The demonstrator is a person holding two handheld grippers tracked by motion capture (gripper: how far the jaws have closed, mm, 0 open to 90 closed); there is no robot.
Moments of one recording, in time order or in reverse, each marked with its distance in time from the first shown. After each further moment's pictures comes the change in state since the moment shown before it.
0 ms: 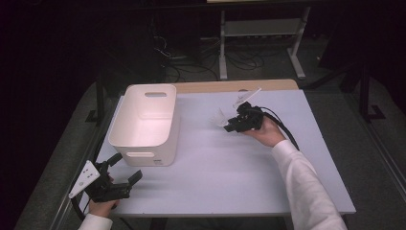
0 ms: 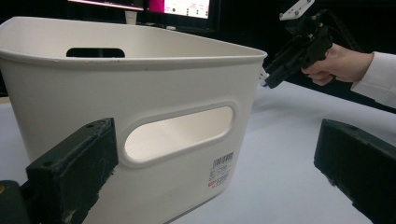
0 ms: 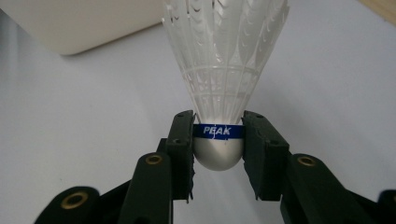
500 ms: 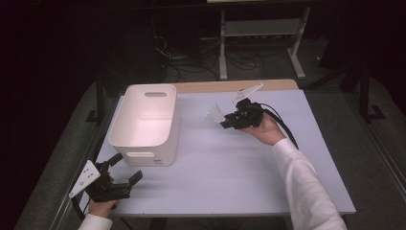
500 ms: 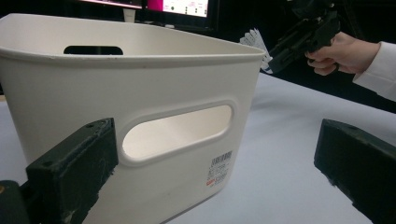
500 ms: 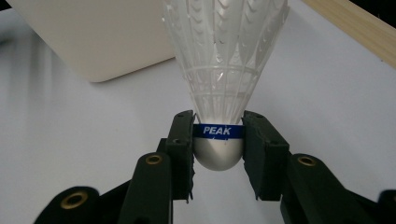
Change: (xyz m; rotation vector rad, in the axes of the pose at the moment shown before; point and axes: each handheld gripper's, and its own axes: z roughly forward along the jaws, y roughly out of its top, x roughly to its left) left arm 0.000 0.000 0.000 0.005 -0.006 -0.002; right arm 0.012 0.015 -0.016 -0.072 0.024 -0.027
